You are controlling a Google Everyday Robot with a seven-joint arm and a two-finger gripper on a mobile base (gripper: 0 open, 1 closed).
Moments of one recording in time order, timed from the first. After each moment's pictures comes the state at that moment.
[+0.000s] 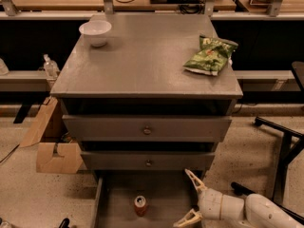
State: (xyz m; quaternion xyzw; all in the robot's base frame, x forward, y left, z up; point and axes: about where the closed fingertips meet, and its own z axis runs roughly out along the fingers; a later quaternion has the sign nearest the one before) arm 0.432 -0.109 0.476 -0.52 0.61 0.26 0.54
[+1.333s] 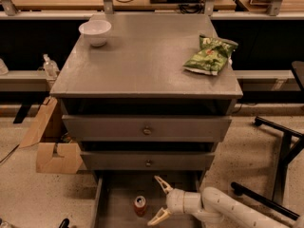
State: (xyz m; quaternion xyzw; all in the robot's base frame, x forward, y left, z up) arm 0.475 -0.008 0.329 -0.54 0.58 0.33 0.50
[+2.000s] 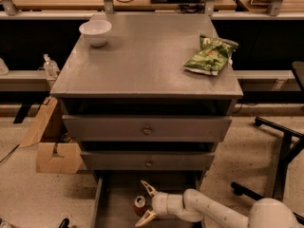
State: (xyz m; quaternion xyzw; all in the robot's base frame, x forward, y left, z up) arm 0.494 0.052 0.240 -0.57 0.56 0.34 0.50
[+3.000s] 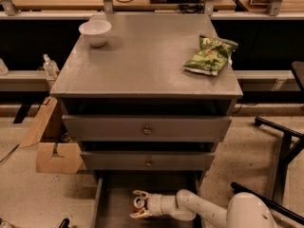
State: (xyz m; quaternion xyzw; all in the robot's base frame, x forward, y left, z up) arm 0.507 0.072 0.170 -0.58 0.58 0.34 0.46
